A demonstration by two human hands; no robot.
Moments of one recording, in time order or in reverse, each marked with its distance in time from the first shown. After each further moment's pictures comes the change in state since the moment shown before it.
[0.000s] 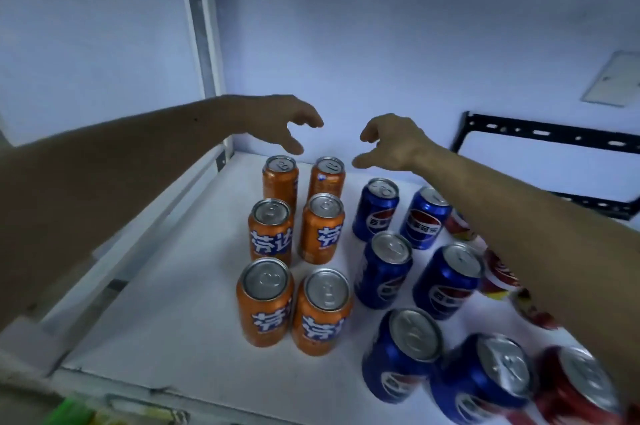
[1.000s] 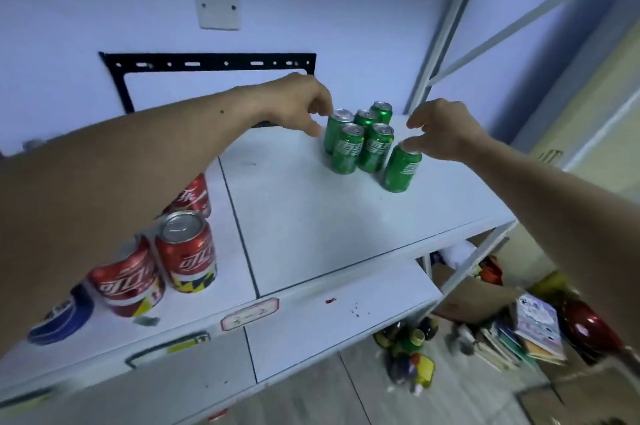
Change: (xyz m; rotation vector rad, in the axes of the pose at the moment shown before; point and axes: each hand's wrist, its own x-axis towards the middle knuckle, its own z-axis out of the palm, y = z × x) left_hand 0.131 0.557 0.160 0.042 0.015 0.599; right_hand -0.414 0.445 -0.154 -0.165 0.309 0.665
